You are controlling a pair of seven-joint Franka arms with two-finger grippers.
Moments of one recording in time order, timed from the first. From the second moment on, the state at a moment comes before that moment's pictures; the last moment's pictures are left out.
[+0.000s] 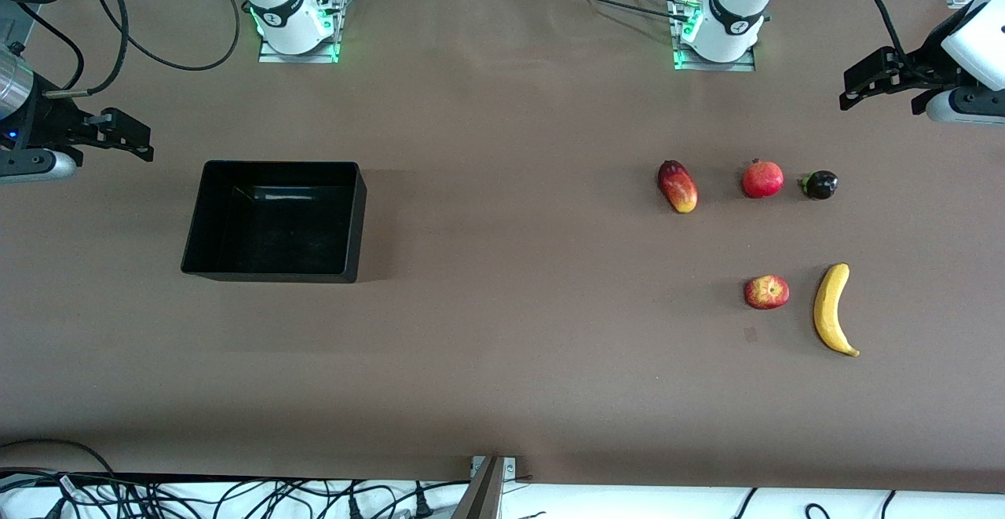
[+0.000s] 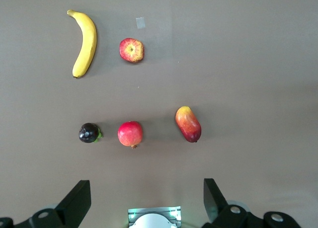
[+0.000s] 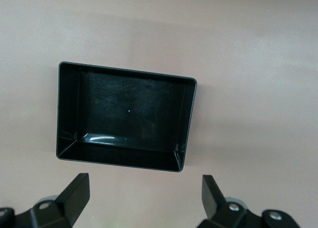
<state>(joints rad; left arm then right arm) -0.07 -0.03 0.01 -1.52 -0.03 1.38 -0.02 0.06 0.05 -0.04 -1.60 -0.04 1.60 -0.08</state>
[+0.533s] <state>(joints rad) -0.07 -0.03 0.01 -1.52 -0.03 1.38 -0.02 0.07 0.05 -0.03 -1.60 -0.04 1.60 -0.08</state>
